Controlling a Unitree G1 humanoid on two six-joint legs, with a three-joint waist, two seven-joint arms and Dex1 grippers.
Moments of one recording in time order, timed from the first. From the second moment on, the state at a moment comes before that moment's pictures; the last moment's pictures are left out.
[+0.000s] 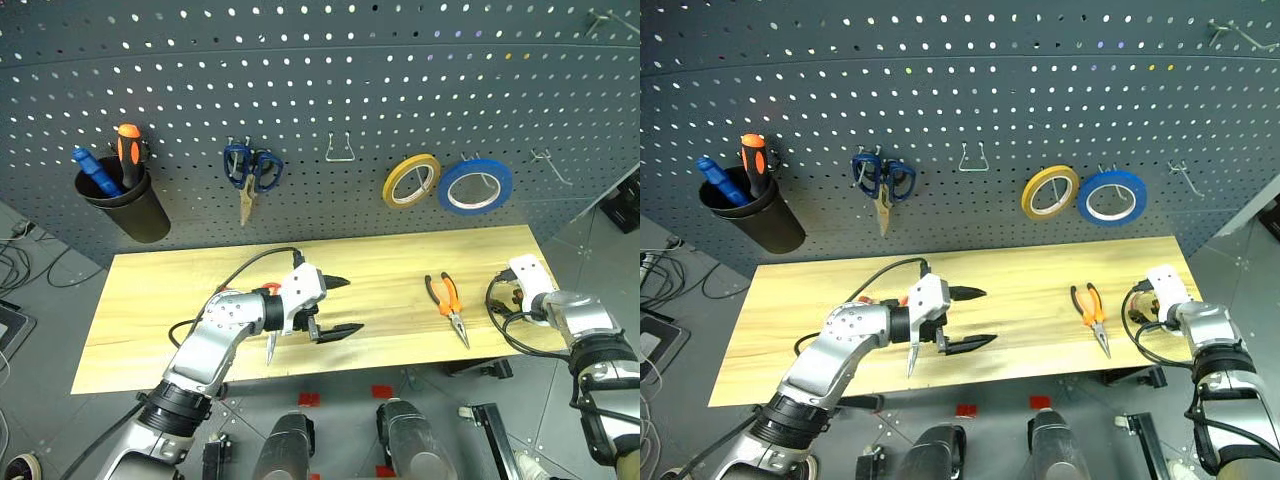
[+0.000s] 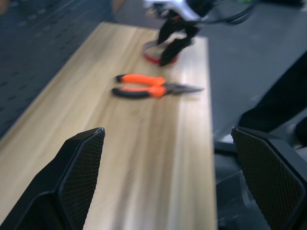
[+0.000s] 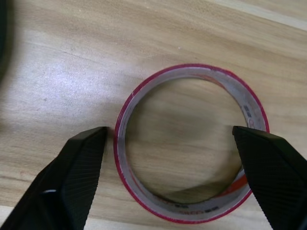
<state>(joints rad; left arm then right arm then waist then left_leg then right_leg) -0.32 0.47 -0.28 -0.08 -0.23 0.22 -1.03 -0.63 -0.65 0.06 0.91 -0.03 0.42 0.61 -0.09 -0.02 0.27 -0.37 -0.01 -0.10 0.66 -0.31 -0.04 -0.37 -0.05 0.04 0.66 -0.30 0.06</state>
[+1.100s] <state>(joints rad) -0.30 0.35 -0.23 -0.20 -0.26 0.25 -0.87 0.05 -0.36 -0.05 -0.46 -0.09 0.56 0.31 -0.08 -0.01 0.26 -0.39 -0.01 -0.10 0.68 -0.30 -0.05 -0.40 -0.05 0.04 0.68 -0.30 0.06</state>
